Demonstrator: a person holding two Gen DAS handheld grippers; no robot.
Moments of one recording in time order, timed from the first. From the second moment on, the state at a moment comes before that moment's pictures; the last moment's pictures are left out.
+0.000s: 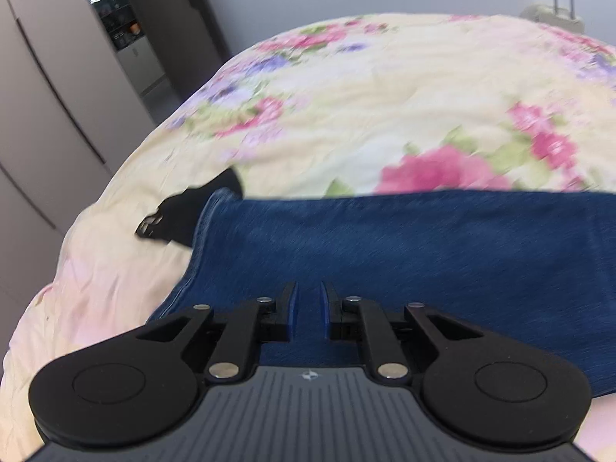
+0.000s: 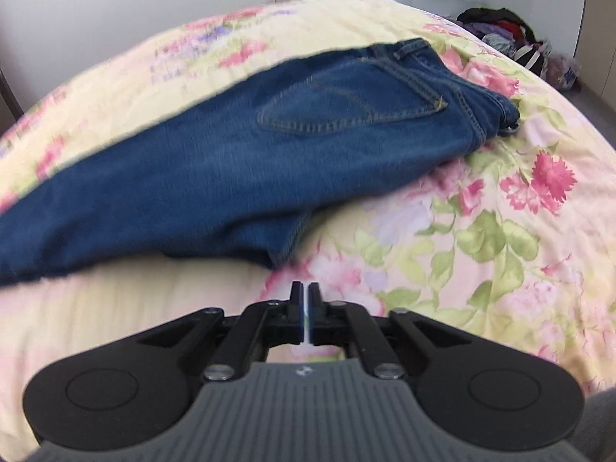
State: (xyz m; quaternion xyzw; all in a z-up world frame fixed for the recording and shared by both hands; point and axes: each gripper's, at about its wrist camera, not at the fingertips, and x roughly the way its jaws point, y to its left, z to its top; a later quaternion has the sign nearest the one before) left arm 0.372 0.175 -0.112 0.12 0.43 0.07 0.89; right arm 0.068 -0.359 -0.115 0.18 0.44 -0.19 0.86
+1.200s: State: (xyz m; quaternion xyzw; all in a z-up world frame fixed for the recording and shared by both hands) left arm 0.403 -0.036 -0.176 0.10 0.46 -0.02 0.88; right arm 0.278 -0.705 -0.134 0.15 0.33 -0.07 0.93
